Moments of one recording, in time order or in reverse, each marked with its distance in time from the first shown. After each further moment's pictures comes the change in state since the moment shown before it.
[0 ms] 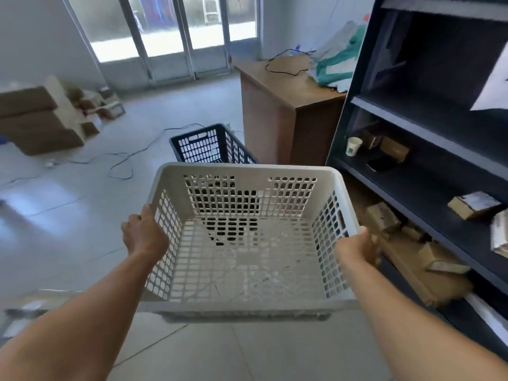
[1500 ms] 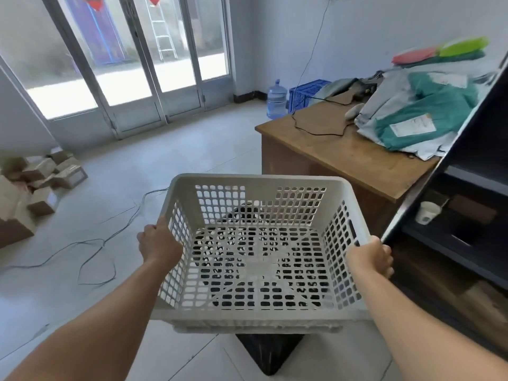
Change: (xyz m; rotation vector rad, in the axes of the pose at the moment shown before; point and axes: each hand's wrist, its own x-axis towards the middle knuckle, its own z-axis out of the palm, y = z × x) left_hand 0.618 0.081 0.017 -0.029 -0.107 0.234; right_hand 0.100 -0.446 0.319 0.003 0.229 0.176
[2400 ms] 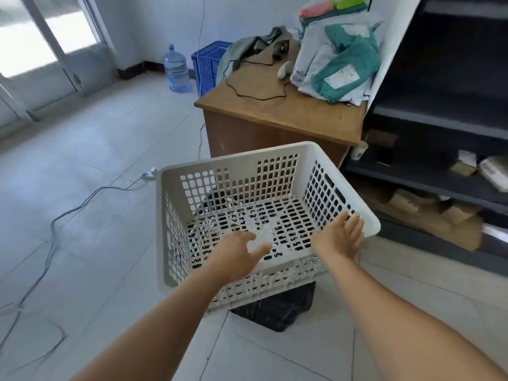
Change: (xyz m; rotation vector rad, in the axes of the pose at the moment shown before) left_hand 0.024 0.013 0.024 -0.029 -0.774 0.953; right_hand -0.143 -0.037 0.075 -0.291 -0.009 0.103
